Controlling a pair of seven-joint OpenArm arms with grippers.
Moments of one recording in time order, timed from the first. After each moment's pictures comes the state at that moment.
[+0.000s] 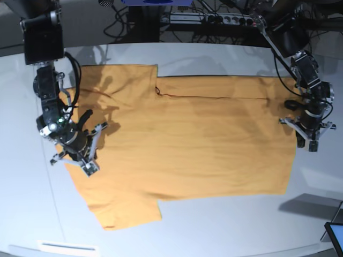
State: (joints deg) left arm -6.3 -15.2 -37.4 75.7 15.3 -35.5 16.9; right arm 9.0 13.6 -6.7 85.5 -0.9 25.1 -41.6
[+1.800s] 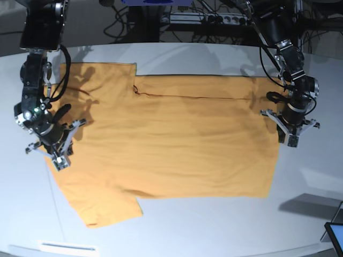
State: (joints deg) left arm -1.1 -11.1 -31.9 83.4 15.1 -34.8 19.7; right arm 3.8 11.4 9.0 91.7 -1.0 32.0 -44.5
